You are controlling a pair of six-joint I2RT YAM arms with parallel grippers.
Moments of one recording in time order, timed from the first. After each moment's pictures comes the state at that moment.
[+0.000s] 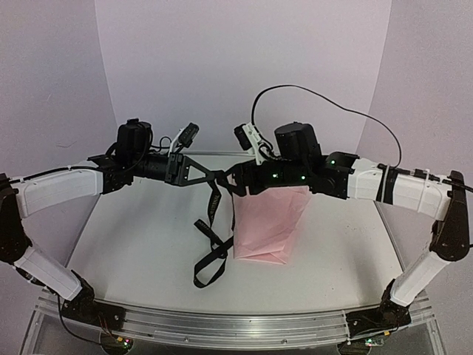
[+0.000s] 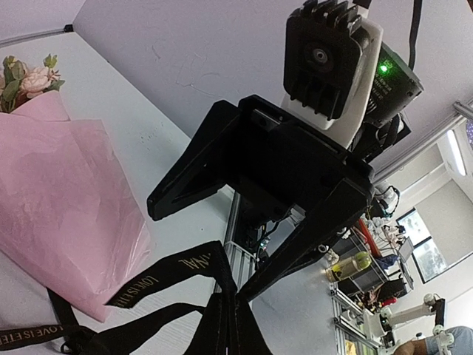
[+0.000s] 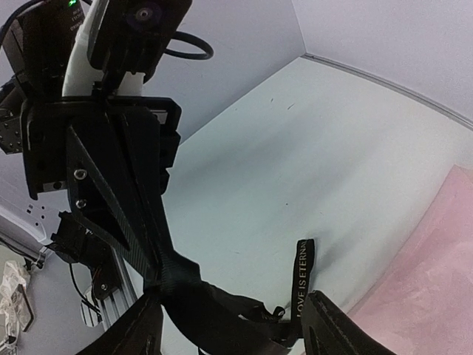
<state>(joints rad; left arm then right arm) -0.61 1.43 1.08 0.07 0.99 -0.52 0.92 1.61 1.38 -0.17 -0.24 0.31</state>
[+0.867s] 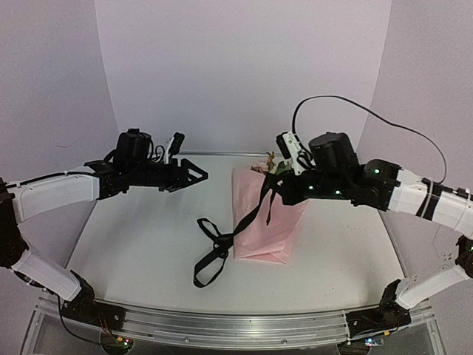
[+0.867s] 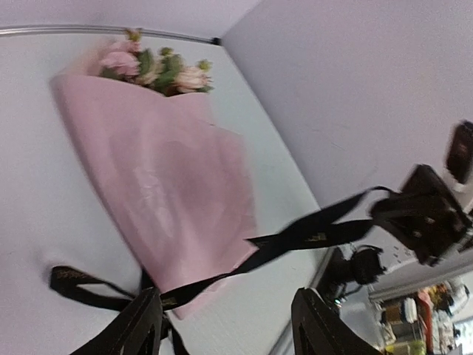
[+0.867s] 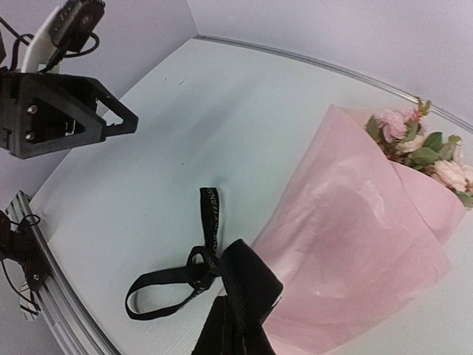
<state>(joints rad) -0.60 1.39 1.02 -0.02 0.57 -0.58 0.93 1.37 1.22 -0.40 0.09 0.31</state>
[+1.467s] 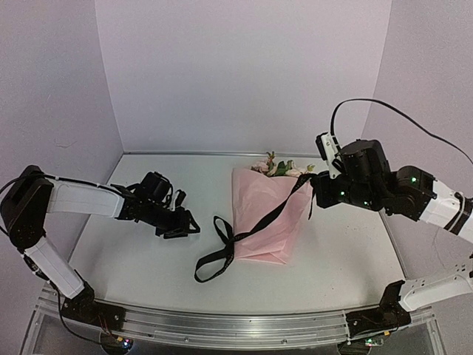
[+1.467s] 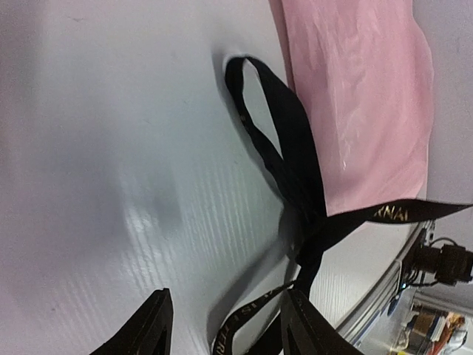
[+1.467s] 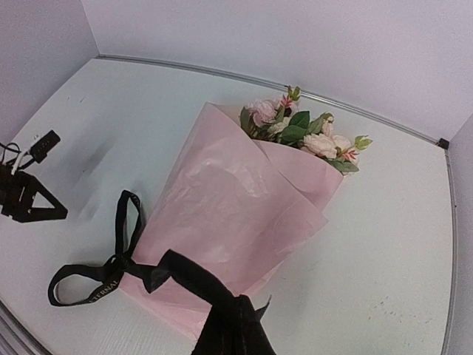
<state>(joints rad) -0.65 1.58 0.83 -0.18 0.37 -0.68 0.93 1.11 1.12 -0.60 0.43 0.30</state>
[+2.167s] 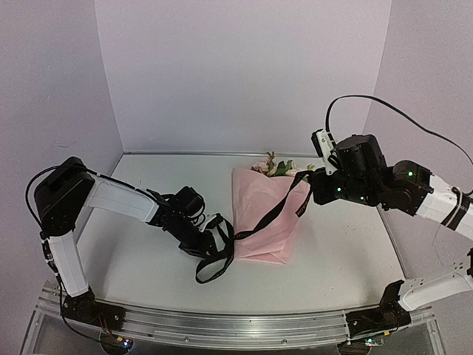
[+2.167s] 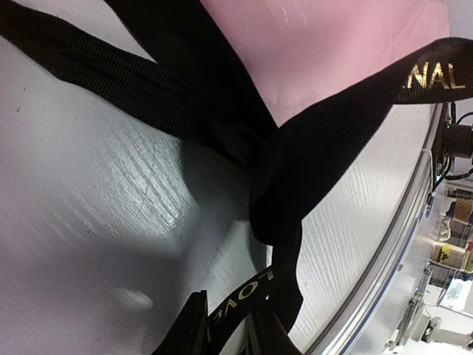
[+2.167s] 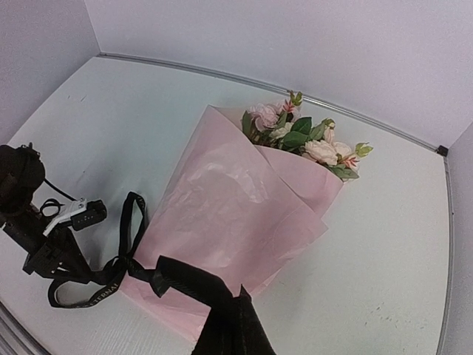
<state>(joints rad) -0.82 1.84 1.00 -0.27 0.54 -0.41 0.92 1.16 1.17 -0.63 0.43 0.28</state>
